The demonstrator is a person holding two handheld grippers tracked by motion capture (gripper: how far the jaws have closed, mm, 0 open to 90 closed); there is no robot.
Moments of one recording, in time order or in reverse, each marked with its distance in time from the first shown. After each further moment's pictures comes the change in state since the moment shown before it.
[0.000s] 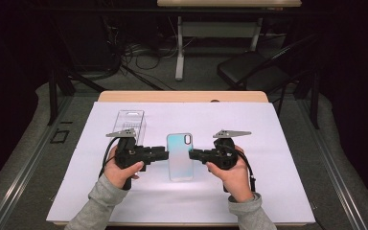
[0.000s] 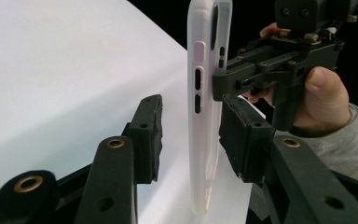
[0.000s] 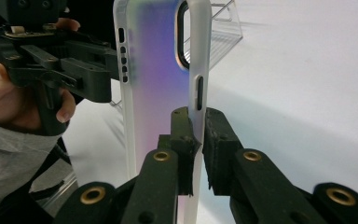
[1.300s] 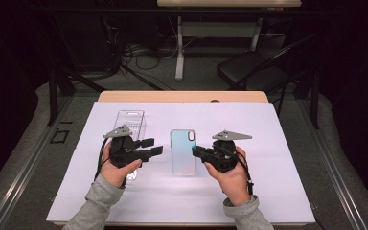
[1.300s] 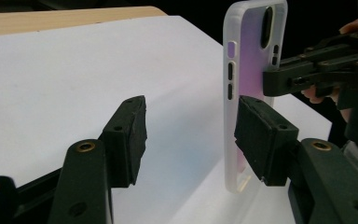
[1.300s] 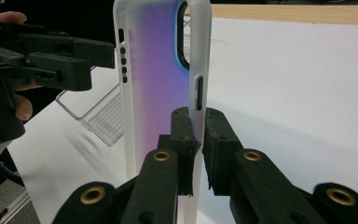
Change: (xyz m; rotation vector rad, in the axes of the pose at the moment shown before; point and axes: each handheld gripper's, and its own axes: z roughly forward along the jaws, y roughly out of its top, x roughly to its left) left arm -0.006 0.006 -0.012 -0.028 0.244 0.100; right arm 0.017 0.001 -0.005 -0.056 -0.192 -0.034
